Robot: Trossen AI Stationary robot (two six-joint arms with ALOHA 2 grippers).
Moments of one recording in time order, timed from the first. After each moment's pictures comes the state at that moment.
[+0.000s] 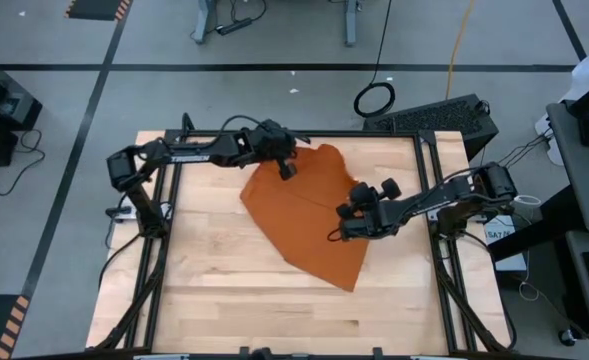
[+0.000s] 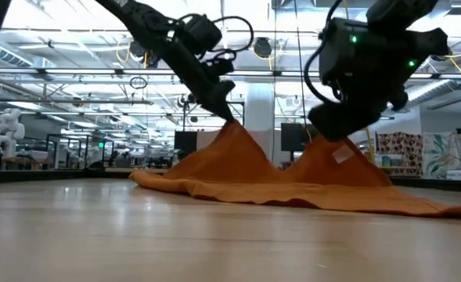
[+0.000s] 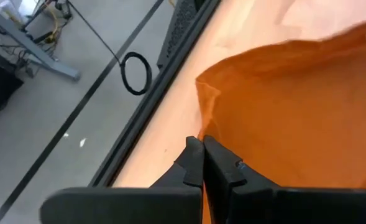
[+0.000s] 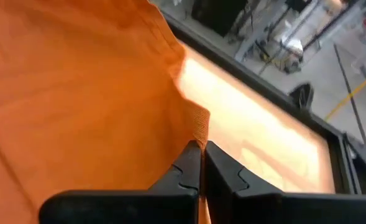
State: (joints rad) left arm 0.42 1.73 1.20 -0.12 -0.16 0.17; right arm 0.13 1.59 0.82 -0.74 1.03 1.09
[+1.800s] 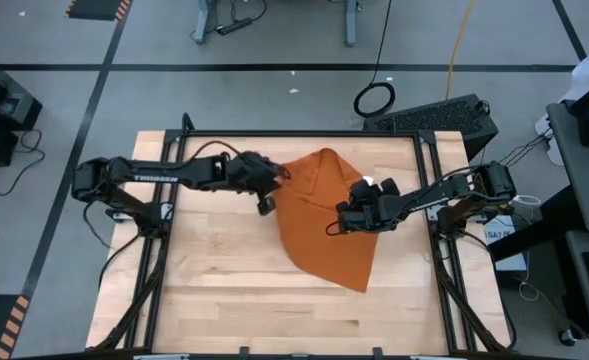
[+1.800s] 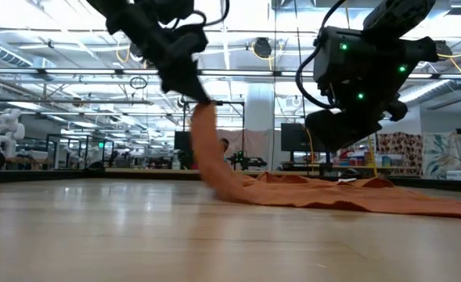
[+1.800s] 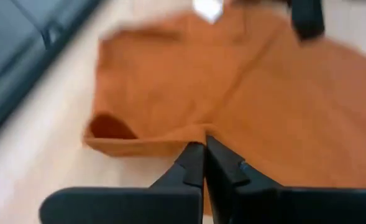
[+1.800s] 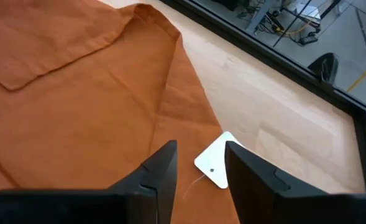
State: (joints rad) left arm 0.21 1.44 0.99 -0.26 -0.06 -0.07; right arm 0.07 1.59 0.80 -0.67 0.93 1.07
